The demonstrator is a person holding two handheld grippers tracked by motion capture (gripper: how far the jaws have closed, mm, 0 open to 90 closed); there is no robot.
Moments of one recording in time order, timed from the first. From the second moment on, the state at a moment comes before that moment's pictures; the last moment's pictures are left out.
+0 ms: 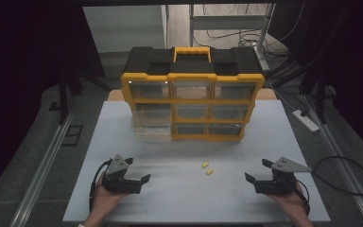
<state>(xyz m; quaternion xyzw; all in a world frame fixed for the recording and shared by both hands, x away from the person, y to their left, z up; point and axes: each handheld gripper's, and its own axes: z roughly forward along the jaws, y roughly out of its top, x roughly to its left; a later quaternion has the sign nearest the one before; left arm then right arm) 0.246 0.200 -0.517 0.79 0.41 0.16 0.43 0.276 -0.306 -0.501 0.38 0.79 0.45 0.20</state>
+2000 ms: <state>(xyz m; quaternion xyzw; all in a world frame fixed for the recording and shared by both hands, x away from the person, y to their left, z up) 0.278 0.128 -0.480 0.81 0.33 0.15 0.45 0.276 -0.303 -0.503 0.37 0.80 0.43 0.19</state>
